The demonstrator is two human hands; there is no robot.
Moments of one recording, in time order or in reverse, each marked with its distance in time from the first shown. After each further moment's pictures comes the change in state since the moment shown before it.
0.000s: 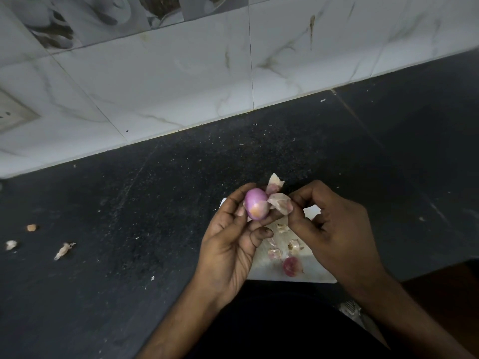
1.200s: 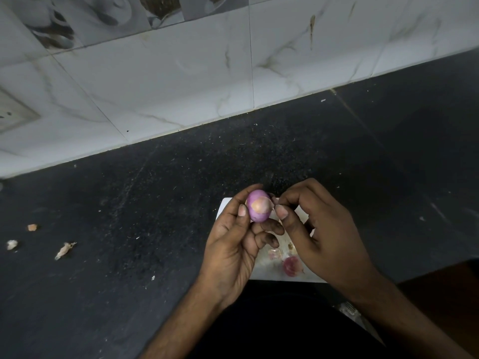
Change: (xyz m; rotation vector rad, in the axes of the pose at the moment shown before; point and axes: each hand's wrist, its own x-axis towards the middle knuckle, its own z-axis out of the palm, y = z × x) left_hand -0.001 -0.005 0.005 0.146 0.008 0.038; right_hand 0.001 0.003 0.010 -0.054 -0.060 -0.095
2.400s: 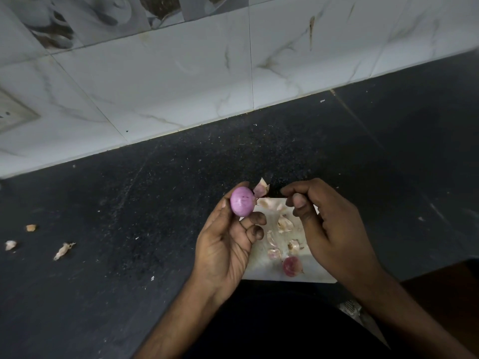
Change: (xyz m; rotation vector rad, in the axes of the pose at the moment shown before) left_hand 0.007 0.003 -0.010 -0.117 0.117 -0.044; right_hand 0.000 0.010 -0.006 0.007 0.050 0.059
